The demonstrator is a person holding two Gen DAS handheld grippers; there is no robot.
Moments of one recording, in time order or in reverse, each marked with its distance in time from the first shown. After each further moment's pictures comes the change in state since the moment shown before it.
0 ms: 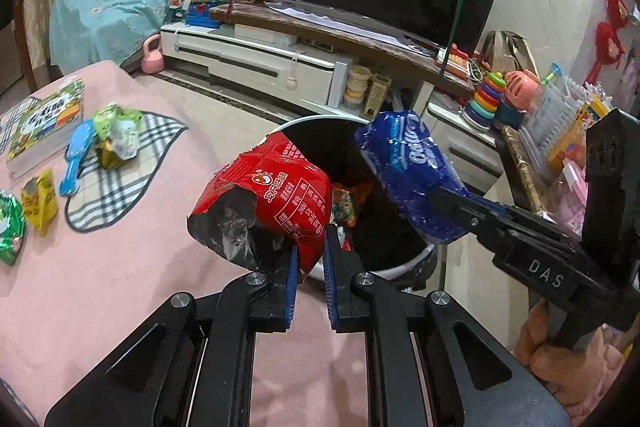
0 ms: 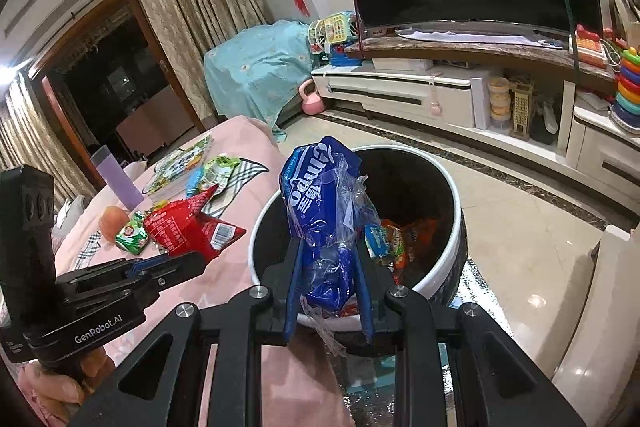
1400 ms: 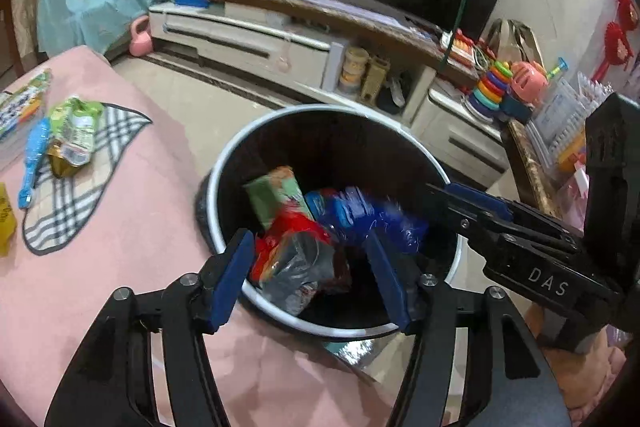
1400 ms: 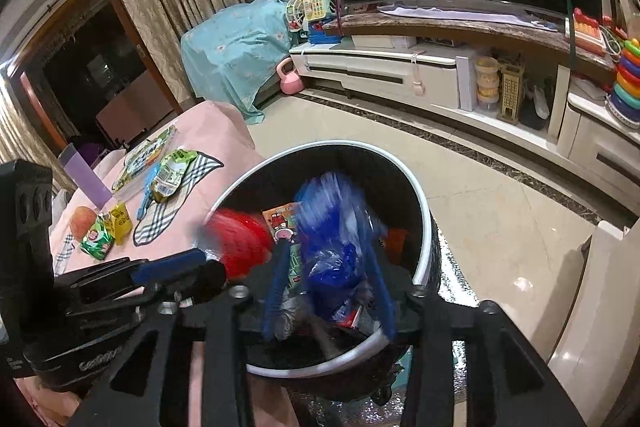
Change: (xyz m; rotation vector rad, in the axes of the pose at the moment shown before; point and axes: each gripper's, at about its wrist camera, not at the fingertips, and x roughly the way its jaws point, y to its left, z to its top) left arm 0.052 -0.008 0.017 -0.022 0.064 -0.015; right arm 0.036 -0.033 0.024 0.030 0.083 -0.046
